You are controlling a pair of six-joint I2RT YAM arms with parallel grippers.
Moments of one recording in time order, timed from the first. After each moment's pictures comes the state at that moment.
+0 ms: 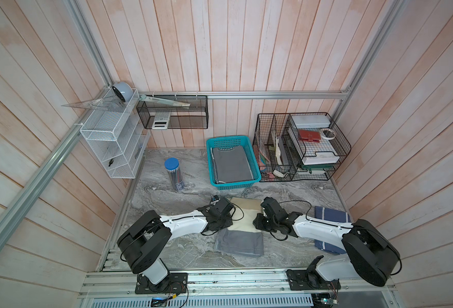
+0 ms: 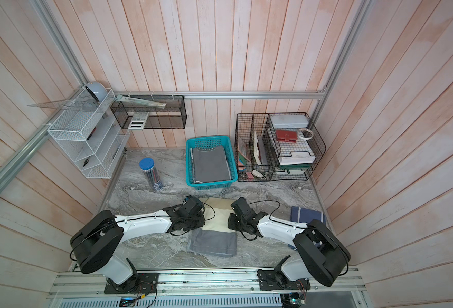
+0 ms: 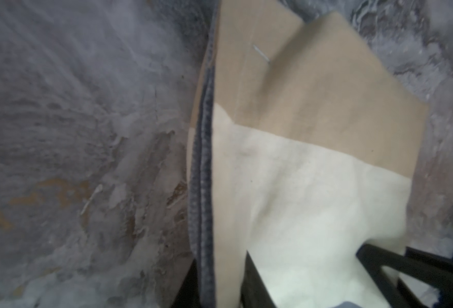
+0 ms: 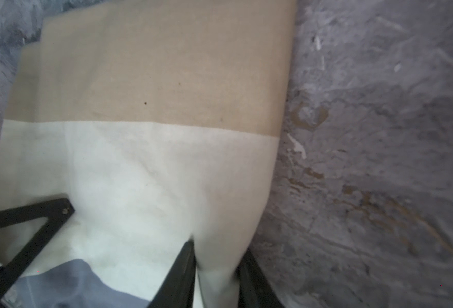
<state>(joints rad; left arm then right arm) -0.83 1.60 0.81 -0.25 -0.05 -1.02 0.72 1.39 0.56 -0.17 -0.07 0.85</state>
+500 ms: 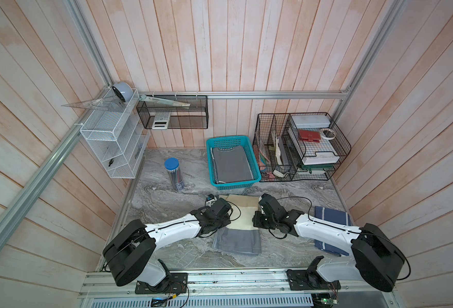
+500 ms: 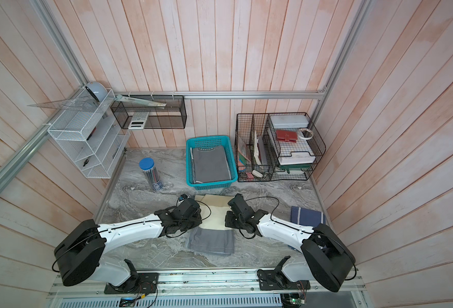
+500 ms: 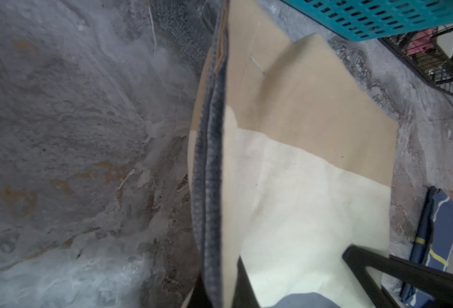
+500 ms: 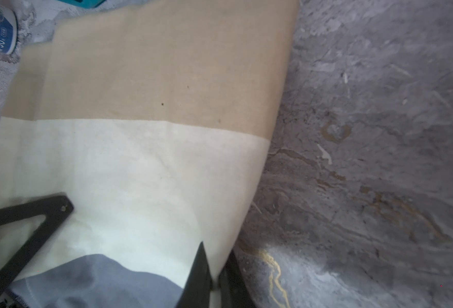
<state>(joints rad) -0.86 1.46 0.77 -0.28 -0.13 -1.09 0.77 1.33 0.66 -0.28 -0.02 0.82</state>
